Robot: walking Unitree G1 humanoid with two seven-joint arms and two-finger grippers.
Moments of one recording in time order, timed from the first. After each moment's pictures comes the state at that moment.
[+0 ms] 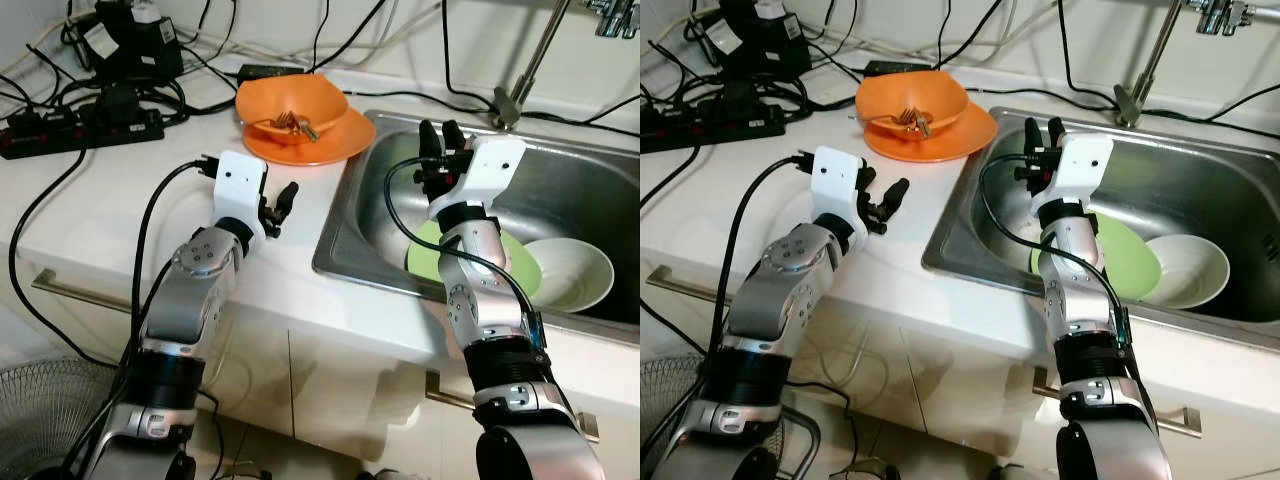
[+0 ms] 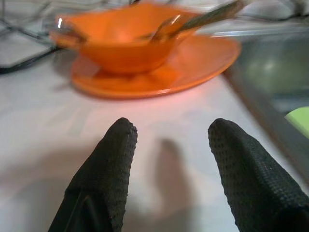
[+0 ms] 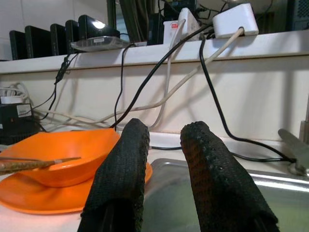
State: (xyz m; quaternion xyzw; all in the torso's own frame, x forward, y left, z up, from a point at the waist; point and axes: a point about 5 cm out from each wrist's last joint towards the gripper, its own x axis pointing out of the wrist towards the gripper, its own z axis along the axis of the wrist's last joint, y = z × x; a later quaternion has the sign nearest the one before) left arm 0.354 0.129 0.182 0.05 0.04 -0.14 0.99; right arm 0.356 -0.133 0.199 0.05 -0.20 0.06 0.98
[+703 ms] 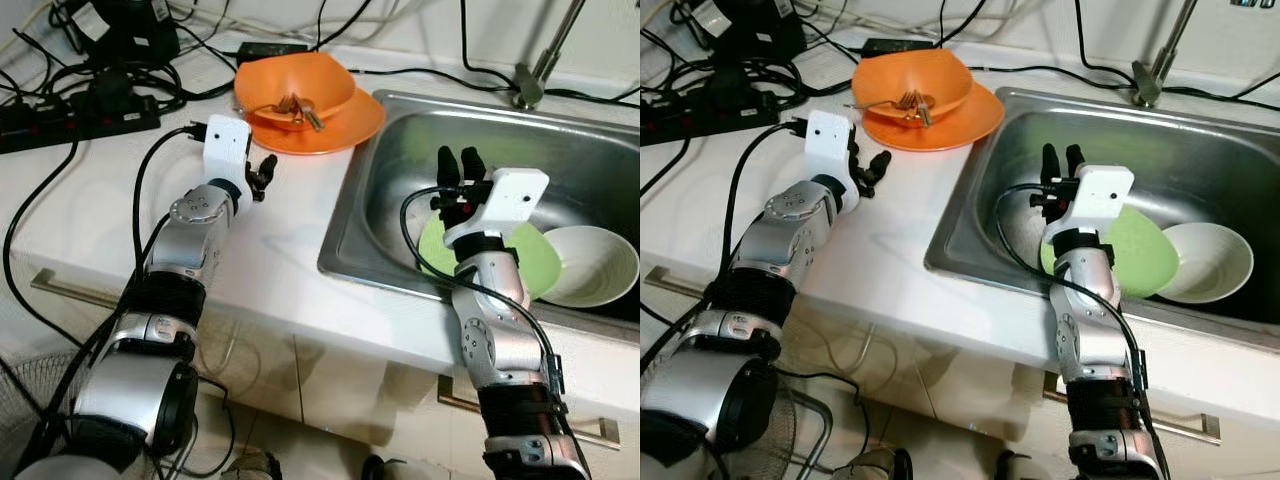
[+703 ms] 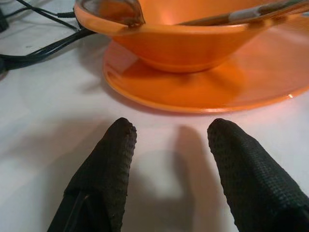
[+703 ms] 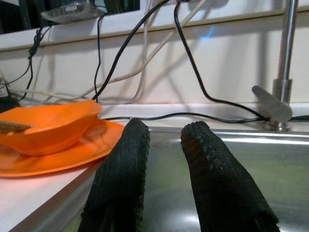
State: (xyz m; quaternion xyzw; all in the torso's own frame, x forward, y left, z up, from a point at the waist) left arm 0.406 0.145 0.205 0.05 0.03 -0.10 0.99; right arm 0.319 -0.148 0.193 0.05 -0.21 0.02 0.98
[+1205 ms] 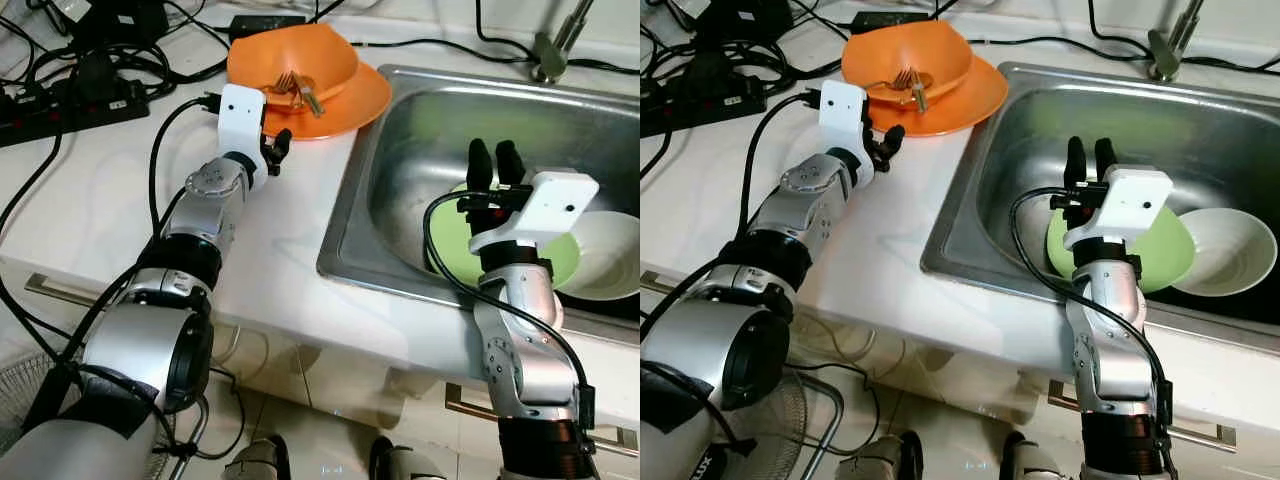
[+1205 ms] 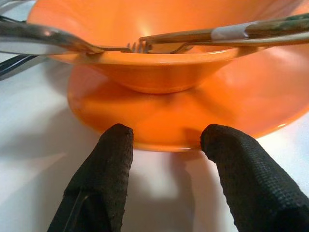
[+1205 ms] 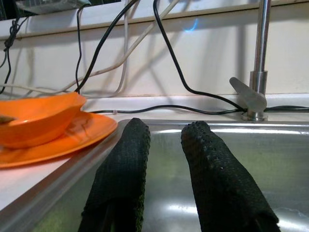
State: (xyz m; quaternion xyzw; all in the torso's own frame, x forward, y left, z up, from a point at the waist) left arm 0.419 0.122 0.228 0.04 -0.01 -0.13 0.99; right arm 0.291 -0.159 0.205 0.03 -0.22 -0.01 0.98
